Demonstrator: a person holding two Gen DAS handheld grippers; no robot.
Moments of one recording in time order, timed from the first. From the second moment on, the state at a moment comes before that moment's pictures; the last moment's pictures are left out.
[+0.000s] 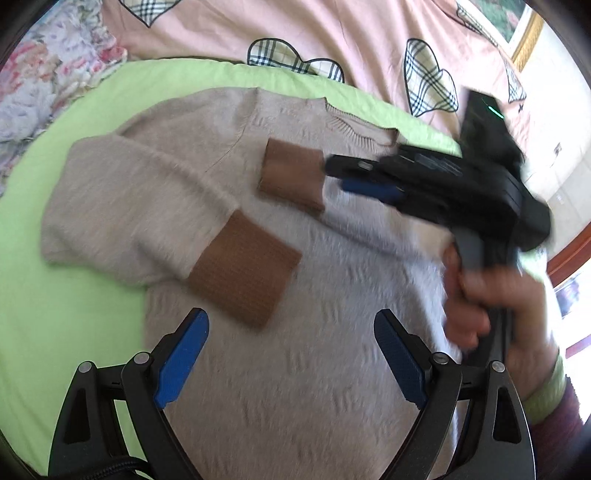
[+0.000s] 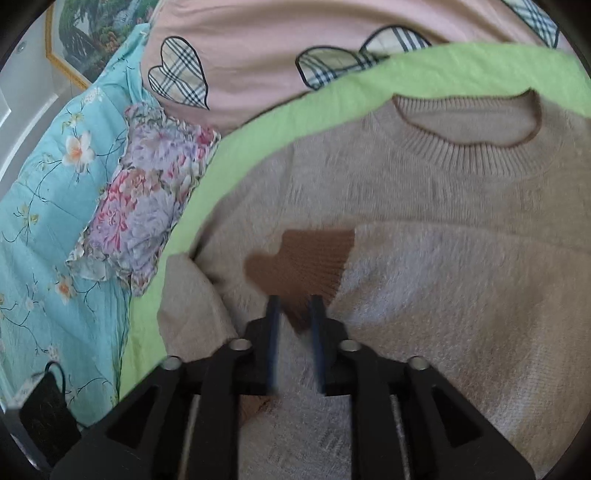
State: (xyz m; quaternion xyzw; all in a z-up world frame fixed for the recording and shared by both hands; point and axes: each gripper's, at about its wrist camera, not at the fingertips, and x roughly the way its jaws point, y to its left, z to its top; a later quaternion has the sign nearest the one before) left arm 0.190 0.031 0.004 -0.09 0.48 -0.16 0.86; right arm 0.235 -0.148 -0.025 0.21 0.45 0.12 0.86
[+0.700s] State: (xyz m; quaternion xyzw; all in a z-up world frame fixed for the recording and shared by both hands) left arm 0.326 0.017 -0.005 -0.08 0.45 -0.16 0.87; right arm 0.059 -0.249 0.053 0.26 0.32 -0.04 0.91
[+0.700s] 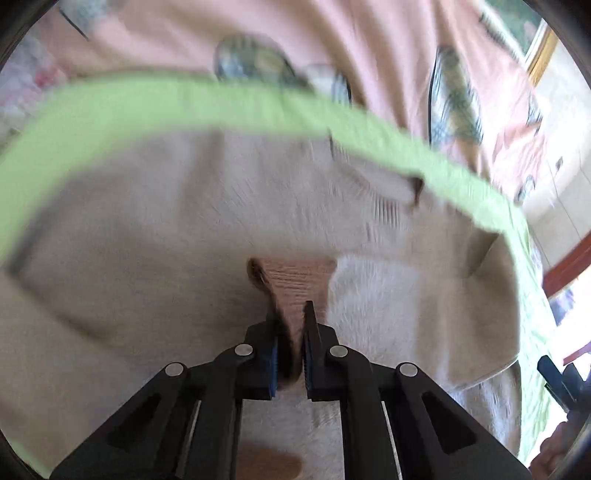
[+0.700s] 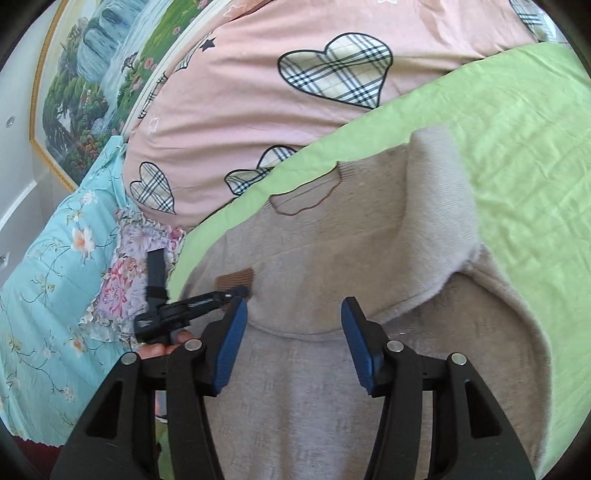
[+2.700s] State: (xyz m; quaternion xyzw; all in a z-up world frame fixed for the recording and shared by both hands) left arm 0.211 0.038 -0.033 0.07 0.46 -0.09 0.88; right arm 0.037 -0.217 0.000 0.24 0.42 -0.07 0.87
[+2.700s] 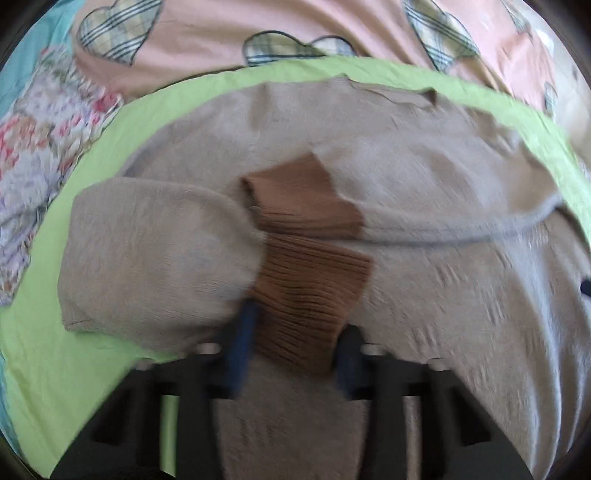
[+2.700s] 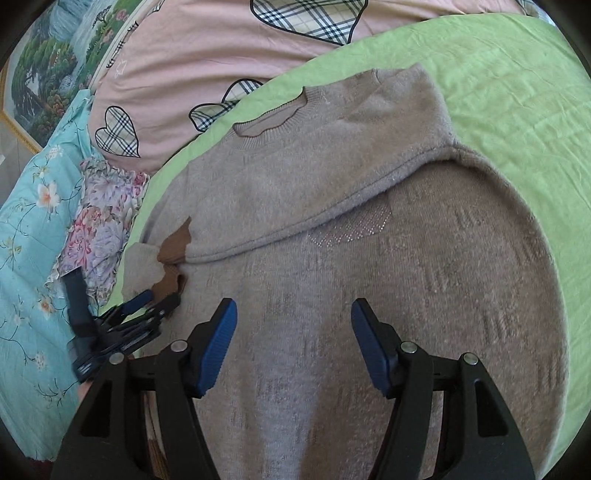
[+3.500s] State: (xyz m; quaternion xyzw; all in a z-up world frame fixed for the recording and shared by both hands) left arm 0.248 -0.111 0.043 -0.04 0.39 -0.27 0.88; right arm 0.006 -0.256 0.026 0.24 0.36 -0.11 0.90
